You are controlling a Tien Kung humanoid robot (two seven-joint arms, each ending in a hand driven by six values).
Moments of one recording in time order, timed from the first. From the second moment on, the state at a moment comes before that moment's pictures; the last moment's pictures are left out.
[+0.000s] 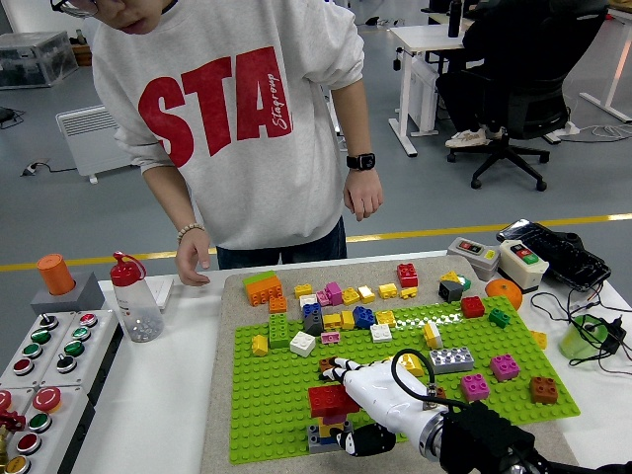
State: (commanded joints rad) left arm -0.12 0.06 -1.35 -0.18 1.45 0.09 0.24; right arm 0.66 -0.33 0.49 1.64 -1.94 0.06 -0.55
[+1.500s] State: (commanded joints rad) left arm -0.13 0.06 -1.35 -0.18 1.46 0.09 0.25; right arm 0.57 -0.43 0.60 1.78 -1.96 -0.16 -0.38
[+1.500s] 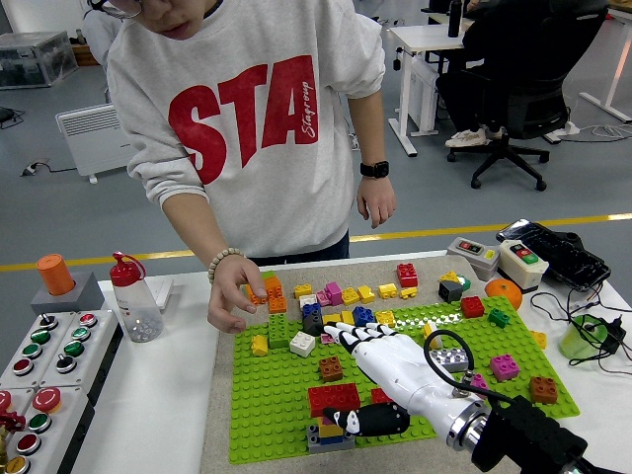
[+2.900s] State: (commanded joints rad) left arm -0.14 0.06 -1.35 -0.18 1.47 0.09 0.25; right arm 0.58 -0.48 0.50 1.71 -1.96 -0.32 -0.16
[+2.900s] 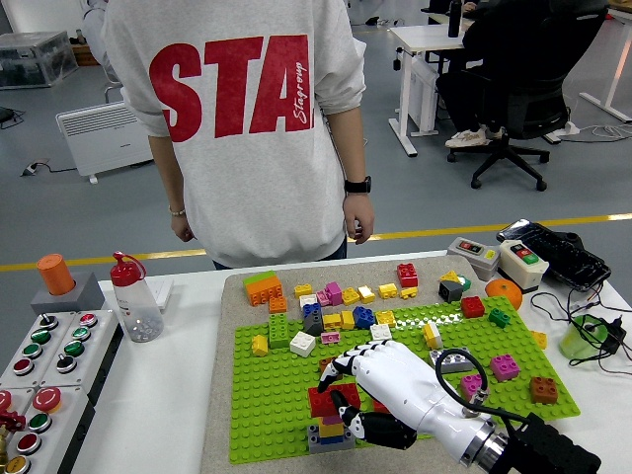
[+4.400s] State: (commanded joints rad) left arm -0.13 0.05 -1.35 -0.18 1.47 0.09 0.25; right arm 0.59 -0.46 0.44 1.66 -1.96 -0.30 -0.18
